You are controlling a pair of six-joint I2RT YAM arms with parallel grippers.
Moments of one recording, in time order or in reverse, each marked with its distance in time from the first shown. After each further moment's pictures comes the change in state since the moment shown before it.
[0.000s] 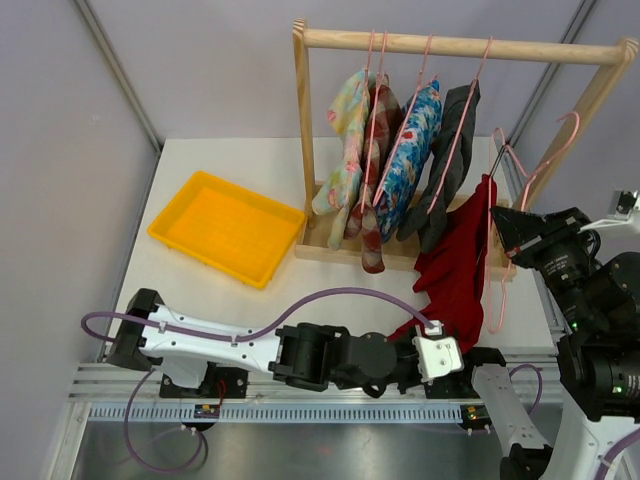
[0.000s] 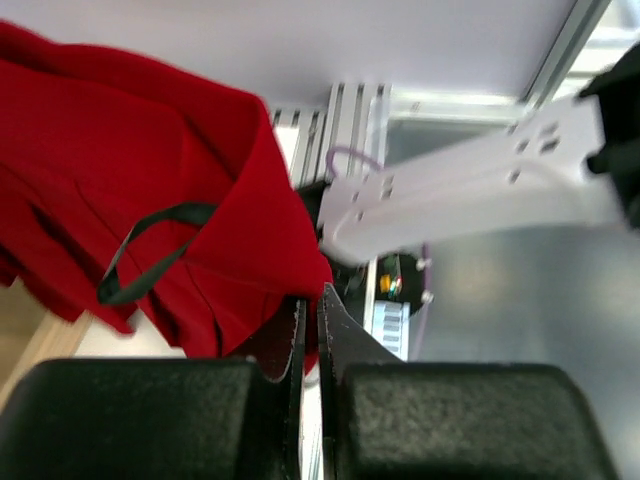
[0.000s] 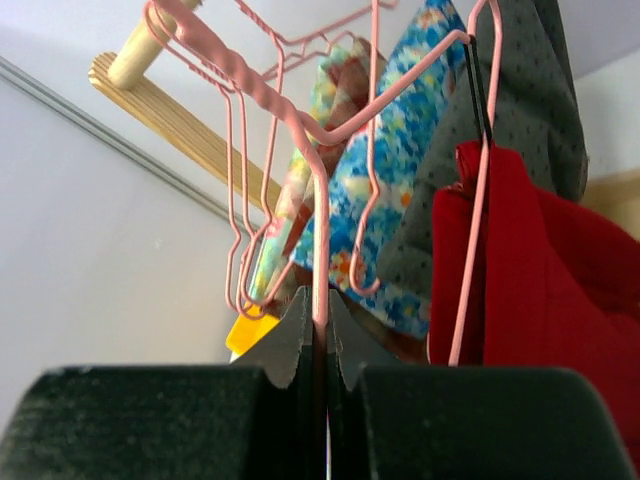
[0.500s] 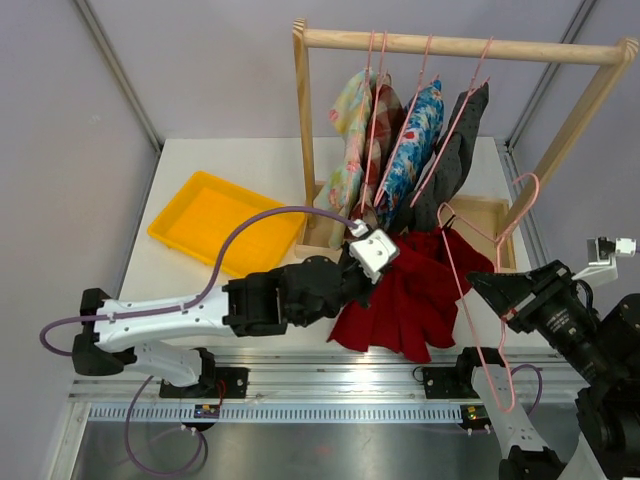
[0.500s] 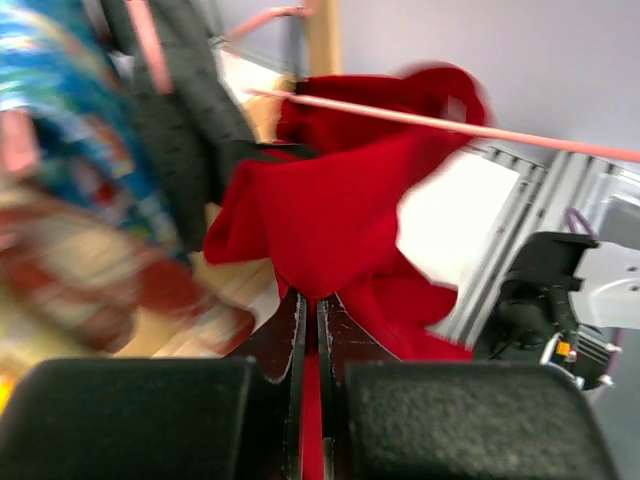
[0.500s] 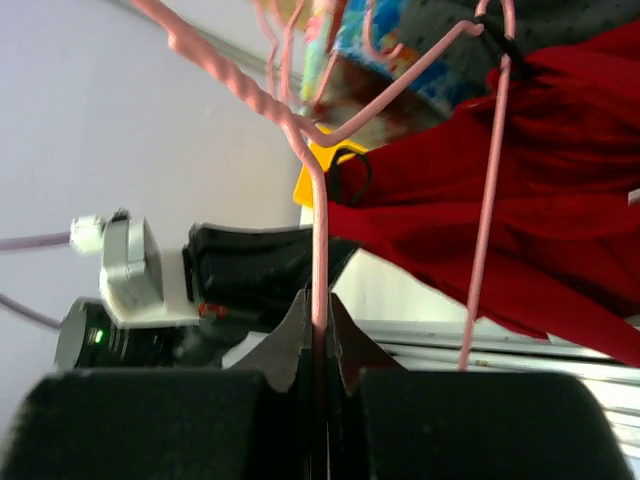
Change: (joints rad) left arm 0.273 -0.211 -0.076 -0.084 -0.172 -0.040; right arm -0.002 -0.027 0.211 -0.511 -0.237 0.154
